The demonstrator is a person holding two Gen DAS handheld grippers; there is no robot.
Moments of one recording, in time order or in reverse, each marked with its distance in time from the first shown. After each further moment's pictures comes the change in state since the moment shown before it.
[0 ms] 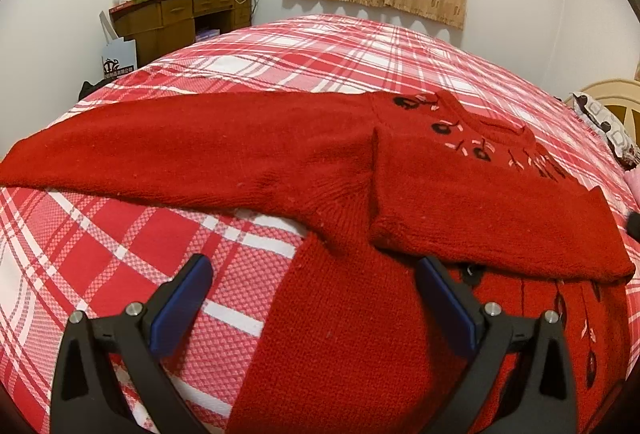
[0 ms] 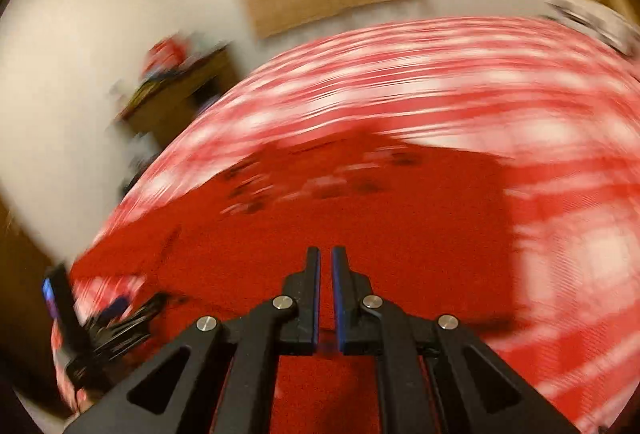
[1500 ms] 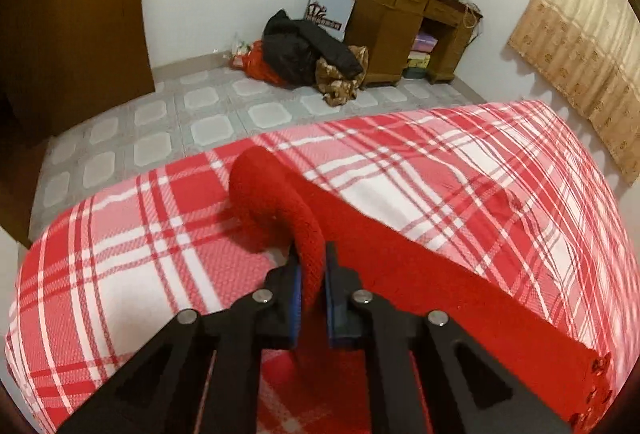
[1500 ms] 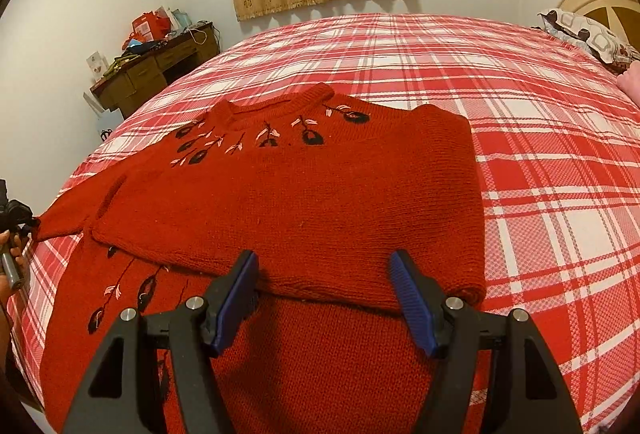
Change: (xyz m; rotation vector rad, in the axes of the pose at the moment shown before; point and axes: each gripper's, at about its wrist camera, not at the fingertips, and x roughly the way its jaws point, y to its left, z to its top) left arm 0.007 0.290 0.090 -0.601 0.019 0.426; right arm 0.043 0.017 -0.036 -0.202 0.080 -0.057
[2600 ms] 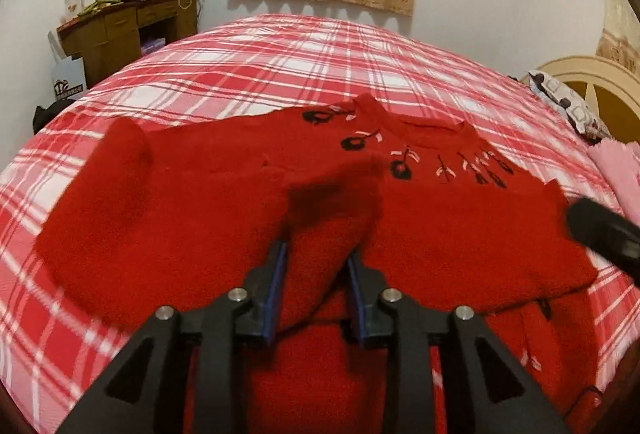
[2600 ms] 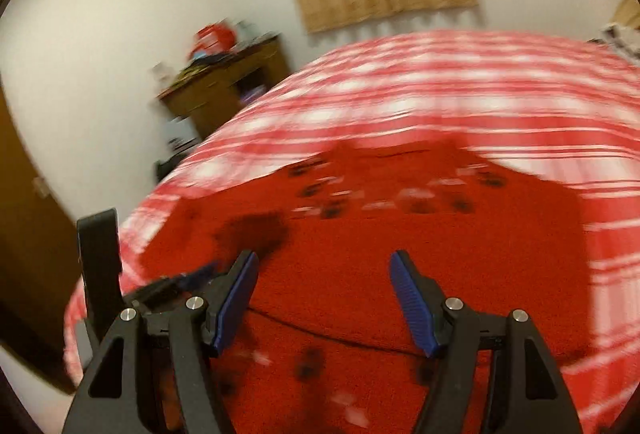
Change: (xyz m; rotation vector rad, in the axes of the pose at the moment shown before) left arm -0.138 -0.204 -0.233 0.696 0.021 -0.572; right arm 0.005 0.089 0.055 -0.037 0.010 0.321
